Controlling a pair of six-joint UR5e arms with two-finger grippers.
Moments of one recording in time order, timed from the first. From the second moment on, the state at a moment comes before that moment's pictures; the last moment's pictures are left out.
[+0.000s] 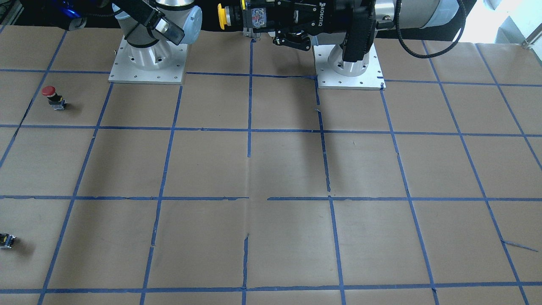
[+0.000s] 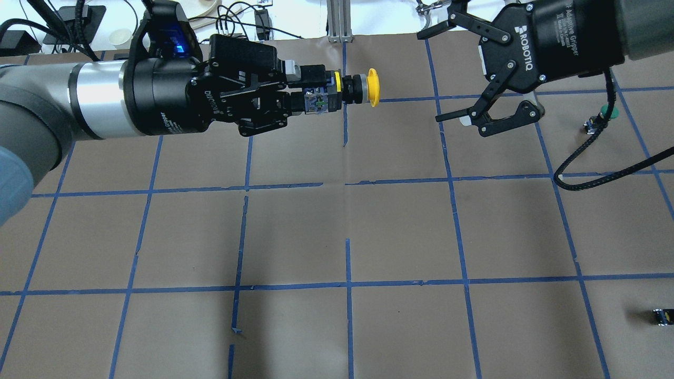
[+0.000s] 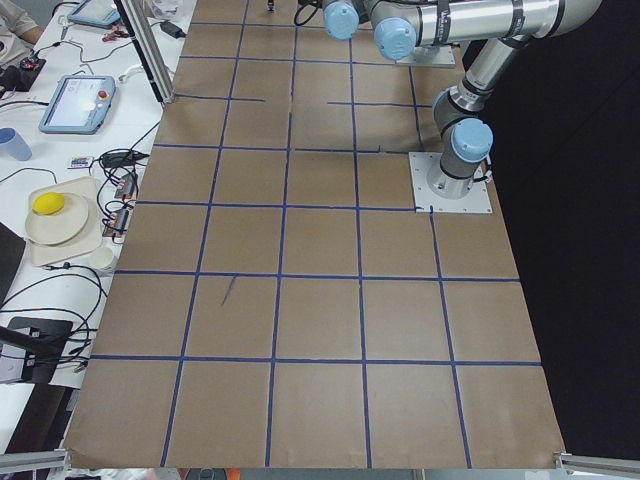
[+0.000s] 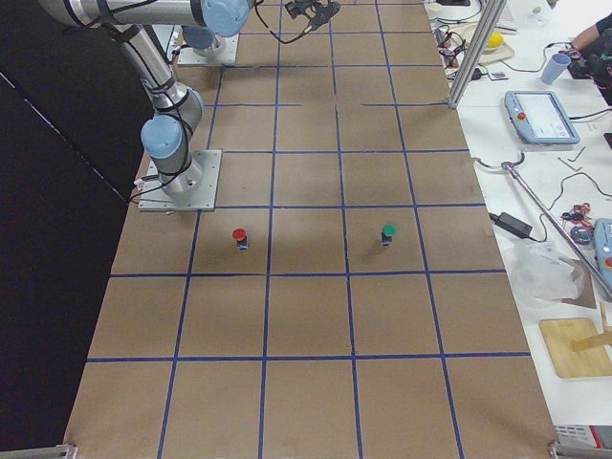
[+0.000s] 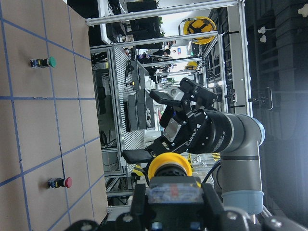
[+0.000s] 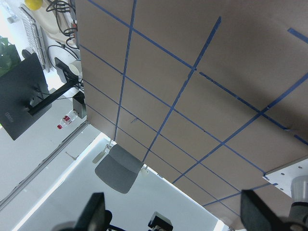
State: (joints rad) left arm -1.47 -1.37 -1.86 -1.90 0.08 0.48; right arm 1.38 -1.84 1.74 -1.57 -0.63 0.92
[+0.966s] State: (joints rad) left arm -1.47 -1.37 -1.86 -1.90 0.07 0.43; right arm 1.44 -1.87 1.75 -1.57 -0.52 0.98
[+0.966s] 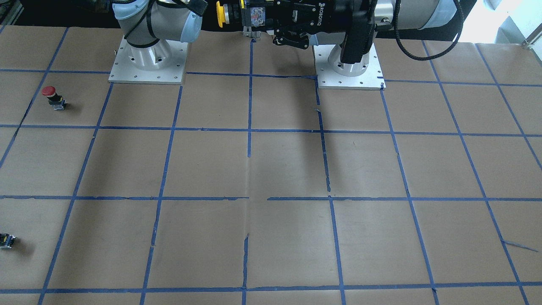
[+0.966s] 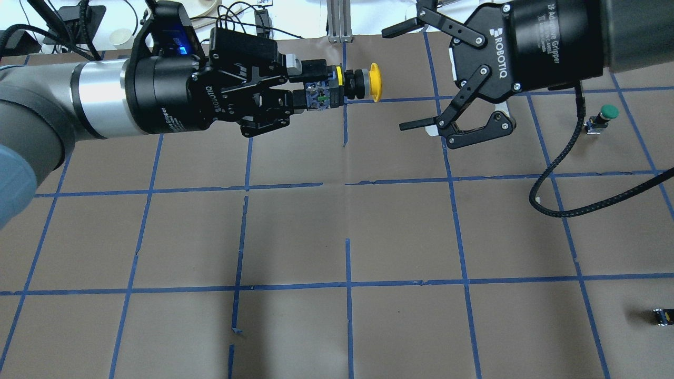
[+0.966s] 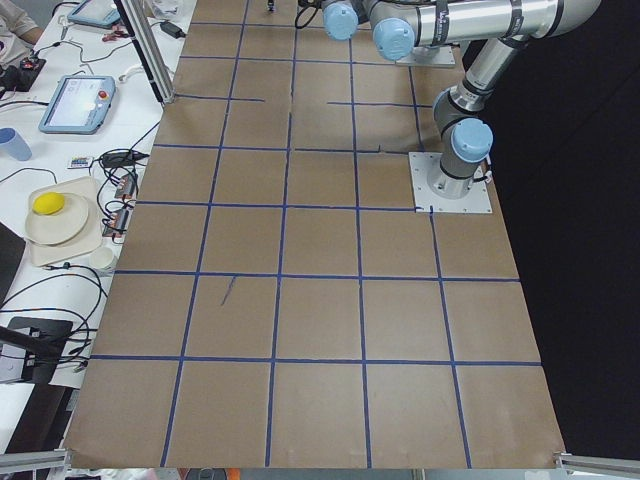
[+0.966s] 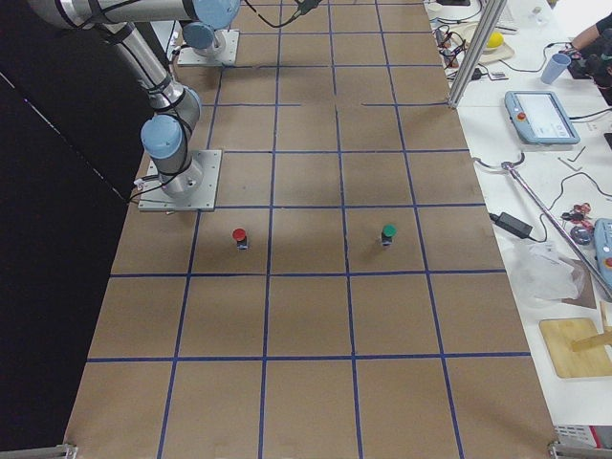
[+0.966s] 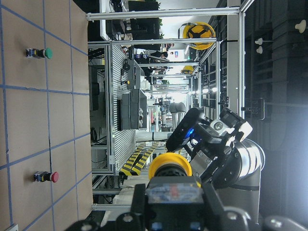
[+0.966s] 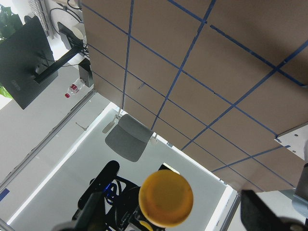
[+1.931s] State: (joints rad) left arm -1.47 -1.37 -1.86 -1.90 0.06 0.44; right arm 1.44 -1.84 1.76 -1.56 -0.47 1.00
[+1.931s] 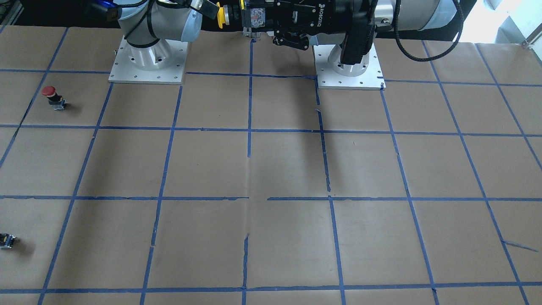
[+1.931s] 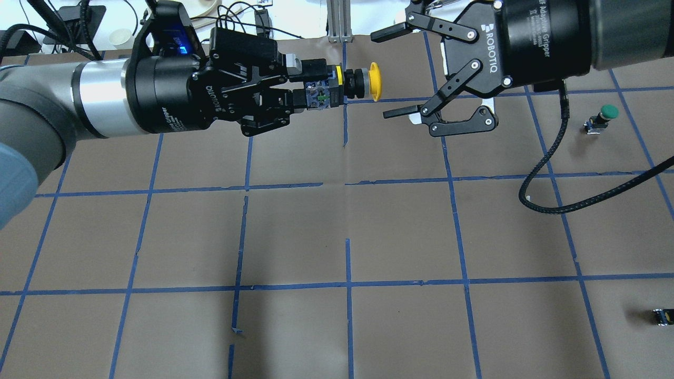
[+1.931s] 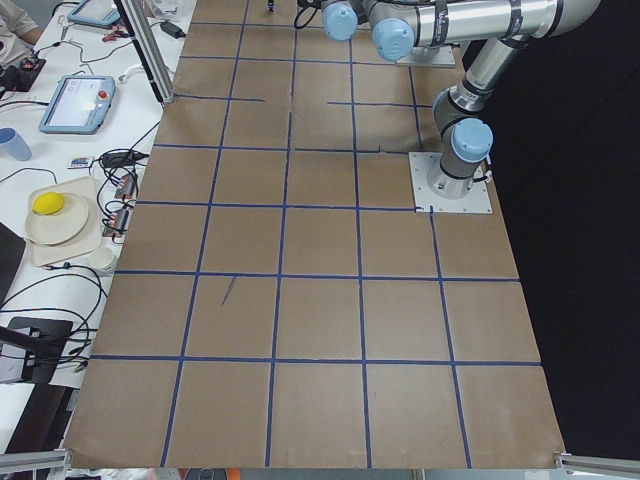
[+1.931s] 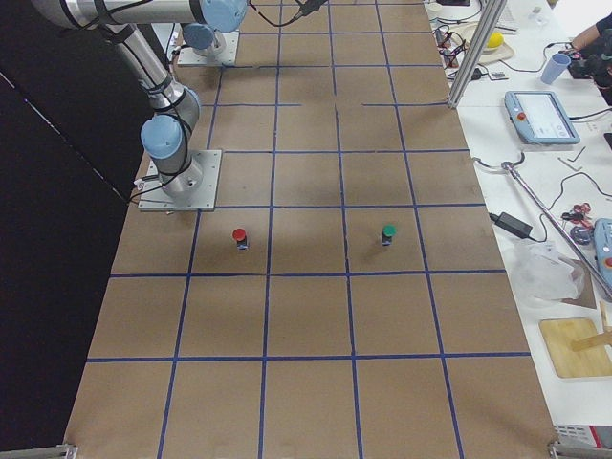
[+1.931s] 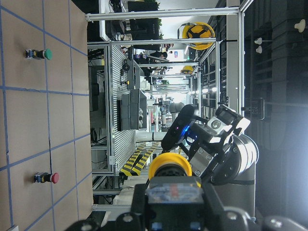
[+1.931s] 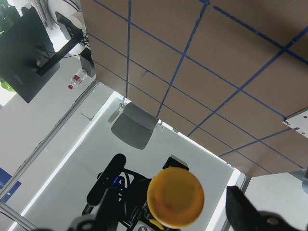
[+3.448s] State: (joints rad) left arm -1.47 -1.38 -1.86 -1.90 0.03 0.44; right arm 1.45 -1.85 1.78 -1.64 -0.42 1.14
